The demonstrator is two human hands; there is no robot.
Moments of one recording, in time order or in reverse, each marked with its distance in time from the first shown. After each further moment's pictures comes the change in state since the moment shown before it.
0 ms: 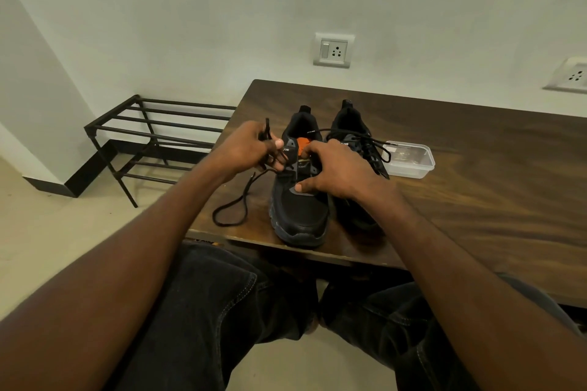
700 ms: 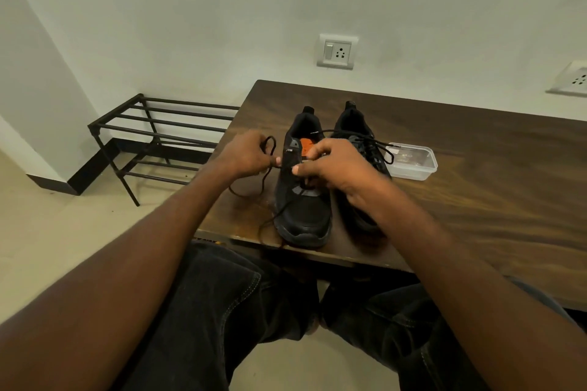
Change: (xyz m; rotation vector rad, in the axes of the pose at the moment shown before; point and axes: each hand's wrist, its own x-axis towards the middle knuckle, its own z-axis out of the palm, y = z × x) left_hand 0.008 -0.016 0.000 0.405 0.082 -0.068; right_hand -0.024 -0.024 -0.009 0.812 0.023 0.163
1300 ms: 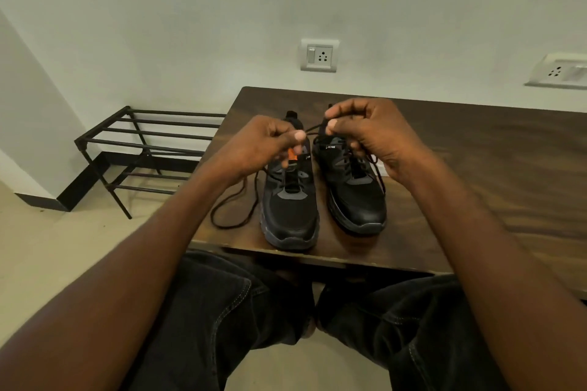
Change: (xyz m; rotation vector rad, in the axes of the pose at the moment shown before) left_hand -0.032 0.063 -0.014 -0.362 -0.161 0.348; right_hand -0.018 -0.014 -0.083 0.149 0.177 -0.186
